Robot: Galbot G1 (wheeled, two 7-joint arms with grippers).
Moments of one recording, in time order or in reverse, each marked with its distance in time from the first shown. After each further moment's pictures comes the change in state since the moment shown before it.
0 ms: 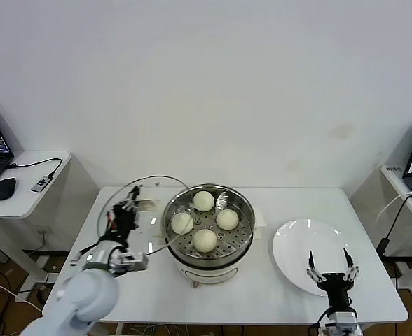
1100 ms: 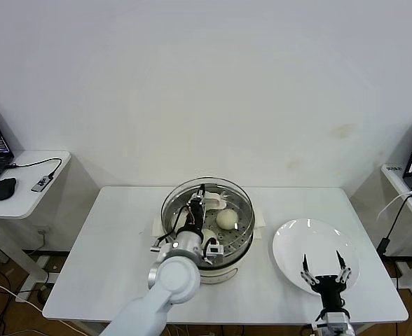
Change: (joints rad) left arm -0.228 -0.382 0.308 0.214 0.439 0.067 0.205; right arm 0.003 0.002 -0.021 -0.031 -0.049 -0.004 0.014
